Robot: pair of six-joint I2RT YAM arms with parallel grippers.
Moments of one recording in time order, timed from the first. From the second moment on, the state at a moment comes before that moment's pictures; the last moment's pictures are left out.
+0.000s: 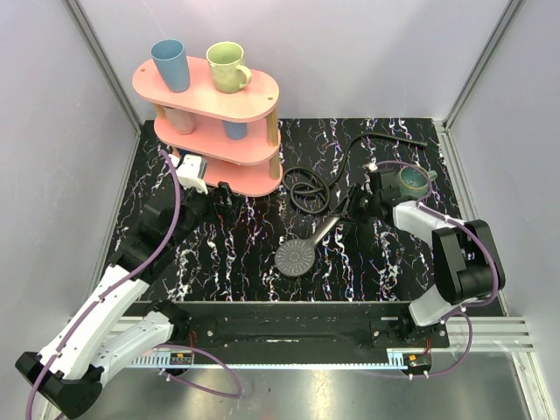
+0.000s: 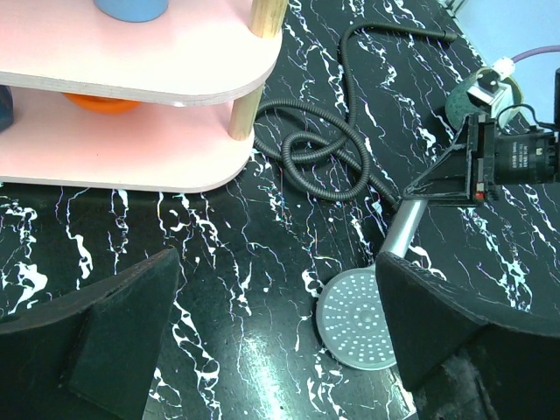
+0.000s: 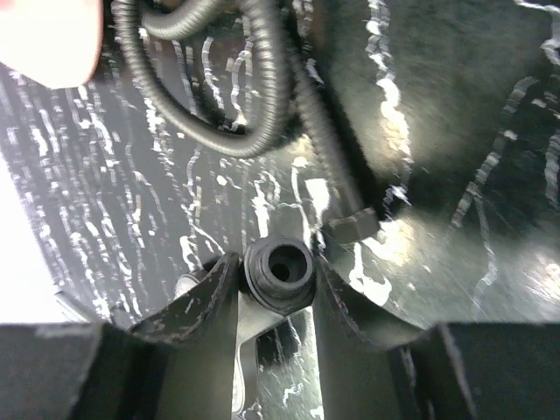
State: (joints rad) left arm -0.54 0.78 0.90 -0.38 -0.07 -0.28; right arm 0.24 1.59 0.82 -0.07 -0.41 0.69
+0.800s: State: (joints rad) left arm -0.54 0.80 0.90 -0.38 -0.07 -0.28; right arm 0.22 1.49 0.77 -0.37 0.00 0.68
